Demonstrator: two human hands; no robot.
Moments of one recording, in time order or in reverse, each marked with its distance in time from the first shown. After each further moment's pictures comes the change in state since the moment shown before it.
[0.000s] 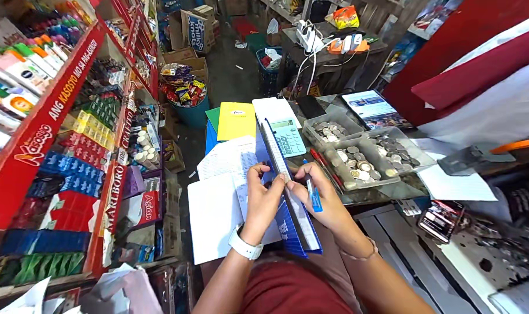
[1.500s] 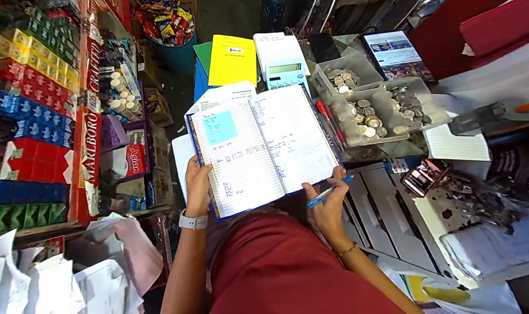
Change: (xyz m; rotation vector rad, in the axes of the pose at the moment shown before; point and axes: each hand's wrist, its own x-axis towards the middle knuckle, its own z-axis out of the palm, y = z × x) left_hand -0.040 -0.072 -0.124 -0.084 0.406 -0.289; right_hand -0.130 0.137 -0.018 -0.545 0.404 0.022
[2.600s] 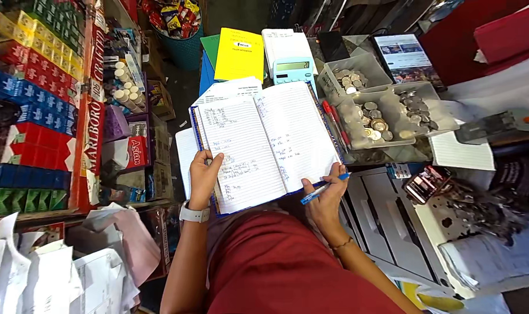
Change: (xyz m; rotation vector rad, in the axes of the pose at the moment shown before) left_hand 0.006 -0.002 -0.002 0.394 -0.061 0.203; right_hand 0.010 0.008 0.010 -0.144 -0.032 -0.125
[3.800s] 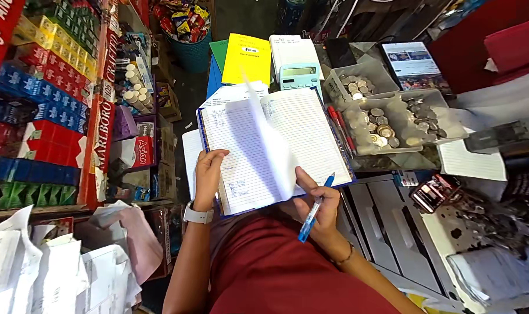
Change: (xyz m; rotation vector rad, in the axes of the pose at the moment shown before) left_hand -0.003 0.007 -0.003 0.042 -0.024 0.049; right_hand 0.010 -0.063 -0.004 0.752 -0.105 -0.266
